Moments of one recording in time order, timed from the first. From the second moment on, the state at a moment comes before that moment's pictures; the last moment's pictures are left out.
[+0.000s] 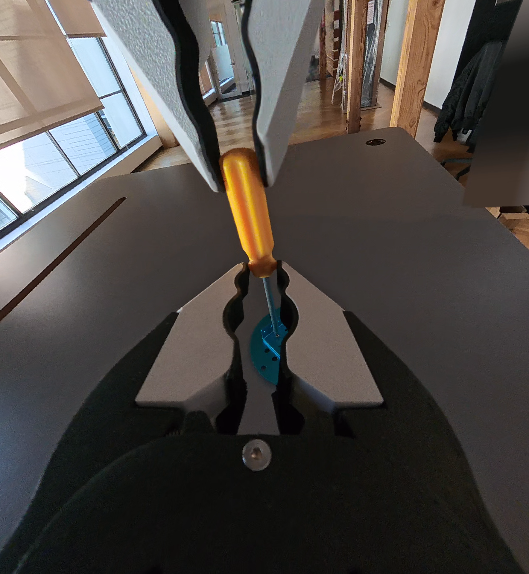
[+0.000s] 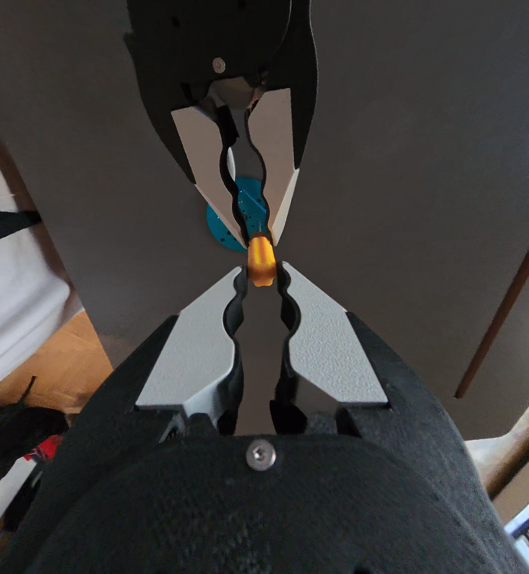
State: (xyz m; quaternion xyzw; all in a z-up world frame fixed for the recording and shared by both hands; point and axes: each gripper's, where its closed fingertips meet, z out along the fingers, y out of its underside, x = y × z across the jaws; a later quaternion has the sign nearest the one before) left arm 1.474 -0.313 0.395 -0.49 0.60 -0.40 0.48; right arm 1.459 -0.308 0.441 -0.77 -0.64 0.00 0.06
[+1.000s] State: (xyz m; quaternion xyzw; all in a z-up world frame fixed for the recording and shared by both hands) left arm 1.480 -0.314 0.395 -0.49 0.61 -0.37 0.50; right arm 1.465 -0.310 0.436 -0.88 -0.47 0.00 0.03
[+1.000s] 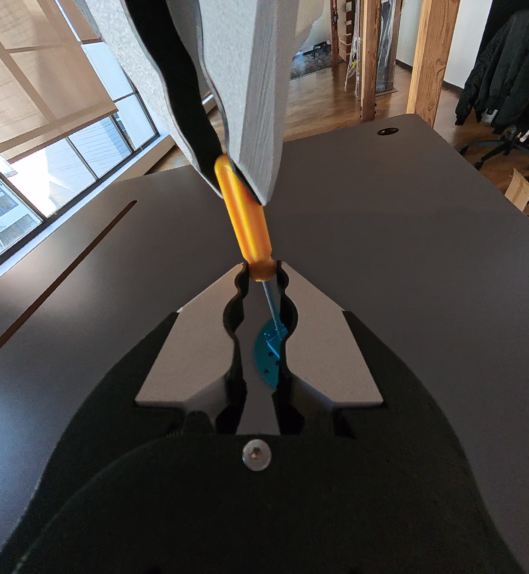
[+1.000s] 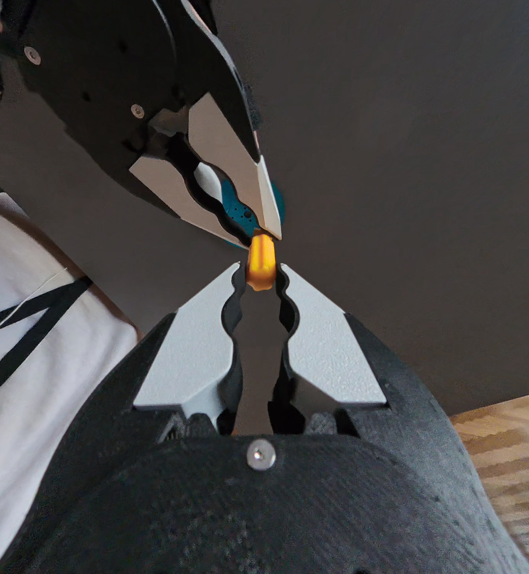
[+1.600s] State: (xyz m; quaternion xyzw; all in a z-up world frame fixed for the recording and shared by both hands) left arm 1.481 -0.316 0.393 -0.49 0.61 -0.38 0.49; right arm 1.469 -0.316 0.433 -0.88 -0.47 -0.02 0.00
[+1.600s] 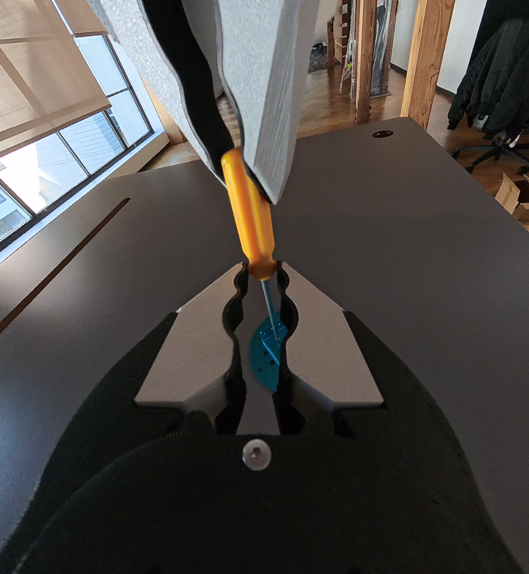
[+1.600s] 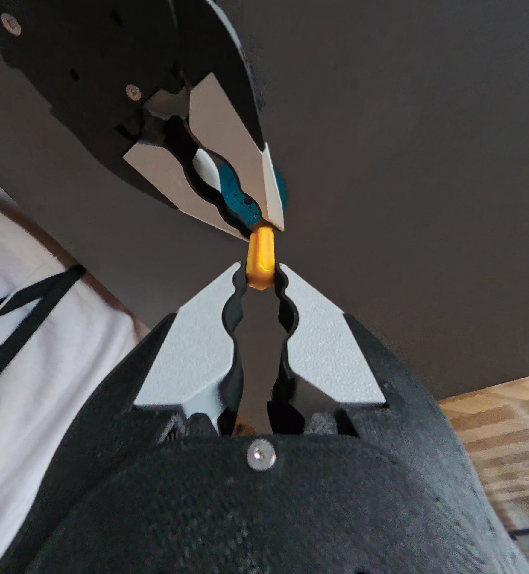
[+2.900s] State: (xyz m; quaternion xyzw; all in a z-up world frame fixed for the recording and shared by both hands) left arm 1.482 -0.319 0.392 -0.49 0.62 -0.37 0.49; right arm 1.457 -0.312 0.436 -0.85 -0.52 -0.04 0.03
